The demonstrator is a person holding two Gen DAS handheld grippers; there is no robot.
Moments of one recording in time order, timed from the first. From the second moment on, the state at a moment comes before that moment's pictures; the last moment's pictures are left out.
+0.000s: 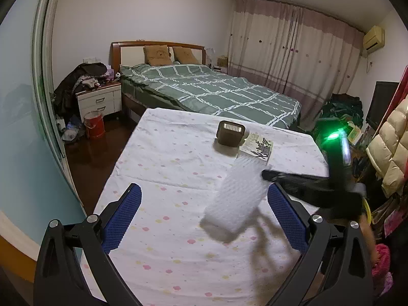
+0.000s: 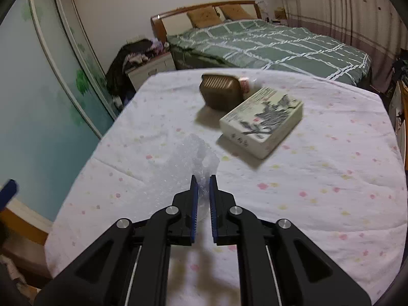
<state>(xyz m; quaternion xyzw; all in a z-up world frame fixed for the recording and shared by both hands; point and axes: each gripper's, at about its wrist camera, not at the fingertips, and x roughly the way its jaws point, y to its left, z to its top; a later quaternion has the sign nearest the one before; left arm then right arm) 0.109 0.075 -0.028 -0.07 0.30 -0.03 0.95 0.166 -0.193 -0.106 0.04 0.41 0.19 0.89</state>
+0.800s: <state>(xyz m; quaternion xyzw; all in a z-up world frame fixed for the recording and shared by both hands) 0.138 0.010 -0.042 -0.03 0.33 -0.09 0.94 0.075 -0.436 -0.060 0.08 0.32 -0.04 0.94</state>
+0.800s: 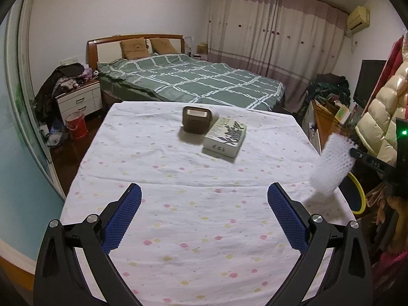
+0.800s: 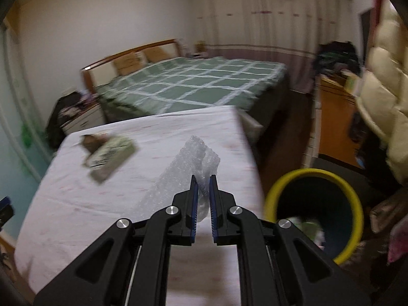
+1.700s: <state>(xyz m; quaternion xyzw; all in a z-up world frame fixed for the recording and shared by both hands) 0.161 -0.071 -0.050 0.00 0.36 -0.14 0.92 0.070 -0.621 -0.152 0.14 0.39 -0.21 0.89</state>
